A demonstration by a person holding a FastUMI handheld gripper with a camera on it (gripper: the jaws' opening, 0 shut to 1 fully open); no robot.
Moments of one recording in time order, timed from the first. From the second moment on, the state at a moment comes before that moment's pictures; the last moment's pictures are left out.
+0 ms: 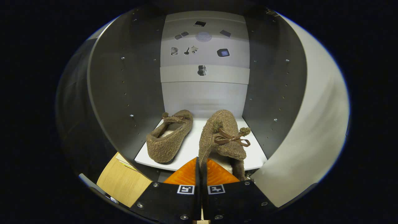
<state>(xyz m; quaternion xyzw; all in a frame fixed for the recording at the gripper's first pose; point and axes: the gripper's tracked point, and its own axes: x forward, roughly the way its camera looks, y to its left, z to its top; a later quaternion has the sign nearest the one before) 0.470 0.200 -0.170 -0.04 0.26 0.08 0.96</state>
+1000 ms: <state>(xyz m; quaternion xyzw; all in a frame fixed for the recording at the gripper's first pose) 0.582 0.209 -0.207 -0.05 0.33 0.09 0.94</state>
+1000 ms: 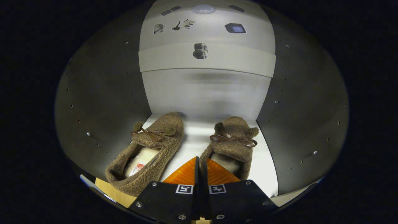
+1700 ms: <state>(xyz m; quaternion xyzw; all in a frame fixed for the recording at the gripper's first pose) 0.546 0.211 -0.148 -0.06 0.23 0.06 0.97</state>
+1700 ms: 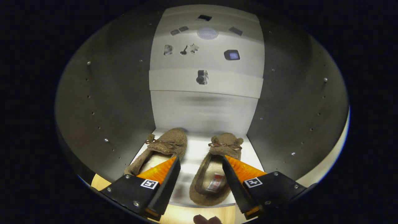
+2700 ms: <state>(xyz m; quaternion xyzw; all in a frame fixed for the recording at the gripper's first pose) 0.292 0.200 -0.096 -0.03 0.16 0.01 0.99</state>
